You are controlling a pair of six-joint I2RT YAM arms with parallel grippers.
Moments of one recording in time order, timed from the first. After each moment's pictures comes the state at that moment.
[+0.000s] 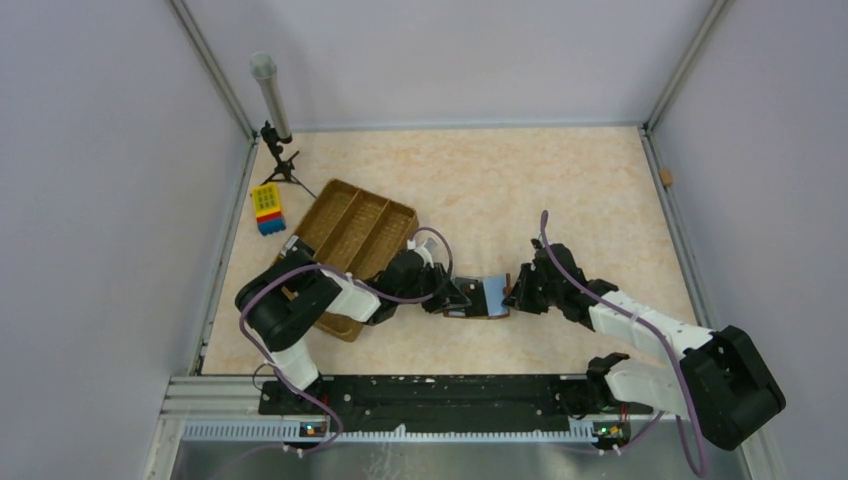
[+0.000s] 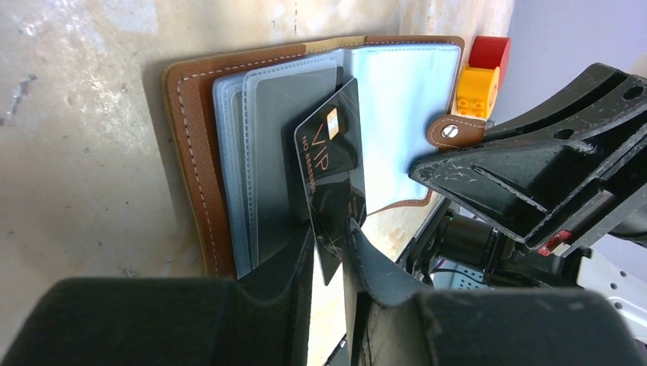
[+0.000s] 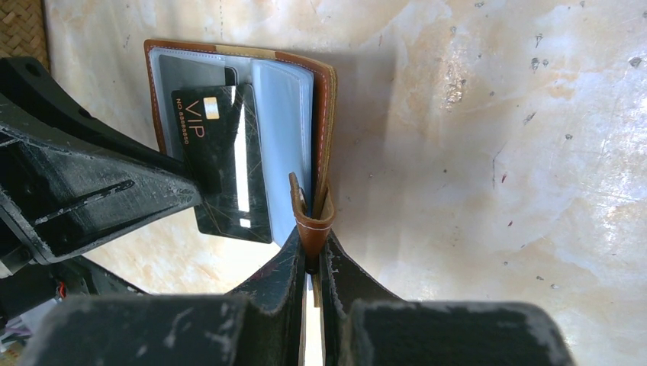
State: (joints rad) left arm -0.79 1.73 0.55 0.63 0.36 -1.12; right arm 0.54 1.11 0.43 -0.18 -0.15 0.72
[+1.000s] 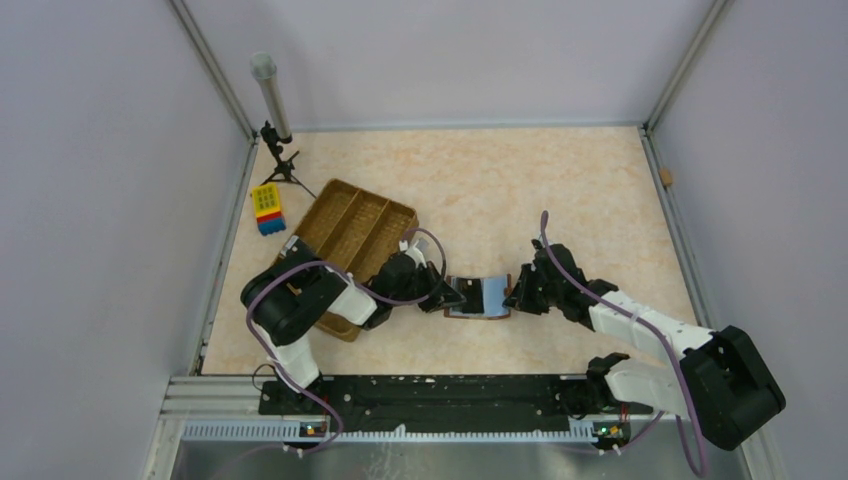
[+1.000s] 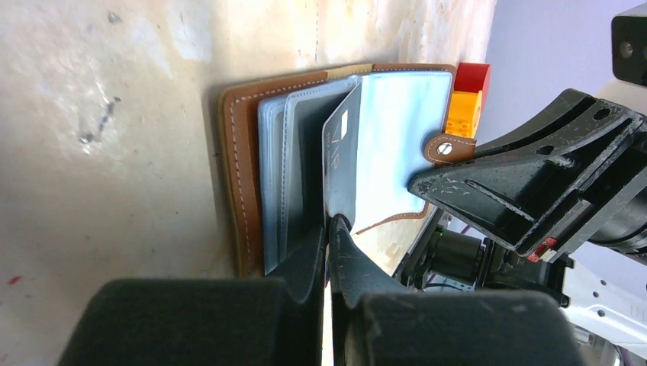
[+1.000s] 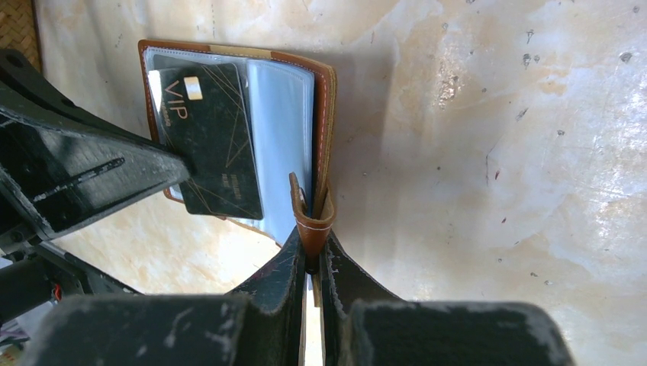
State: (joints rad) left arm -0.77 1.78 0.48 0.81 0.34 -1.17; right arm 0.54 1.11 0.43 -0.19 -0.15 0.72
